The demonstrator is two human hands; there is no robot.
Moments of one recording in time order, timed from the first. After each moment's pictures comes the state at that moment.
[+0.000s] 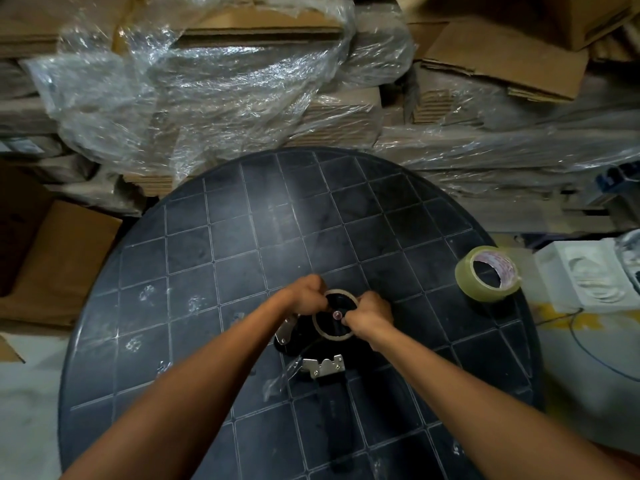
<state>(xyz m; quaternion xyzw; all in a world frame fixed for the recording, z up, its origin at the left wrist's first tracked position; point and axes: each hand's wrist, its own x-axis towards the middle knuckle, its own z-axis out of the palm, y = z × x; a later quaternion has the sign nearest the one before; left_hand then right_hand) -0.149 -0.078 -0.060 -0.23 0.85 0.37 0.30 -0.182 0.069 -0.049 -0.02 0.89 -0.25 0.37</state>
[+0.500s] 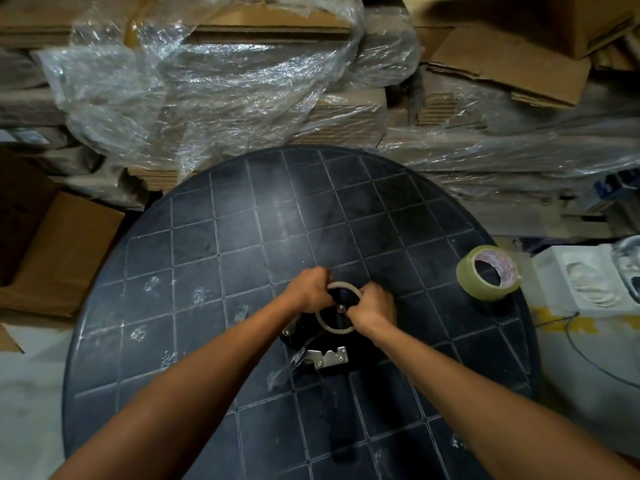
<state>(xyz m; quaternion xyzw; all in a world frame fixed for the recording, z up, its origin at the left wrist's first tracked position) -0.140 -0.071 -0.054 -0.22 0.90 0.32 0.20 -0.175 0.068 -0.043 -0.06 0.92 -0.22 0.31</state>
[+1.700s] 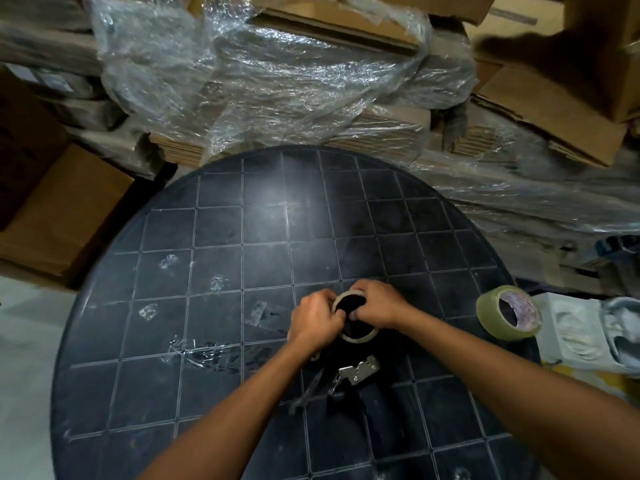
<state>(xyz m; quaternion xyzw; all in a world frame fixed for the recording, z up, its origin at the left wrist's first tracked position) -0.080 -0.064 -0.068 -0.38 0.81 0.44 0.03 -0.198 0.022 -0.022 -0.32 0.88 -0.09 0.35</state>
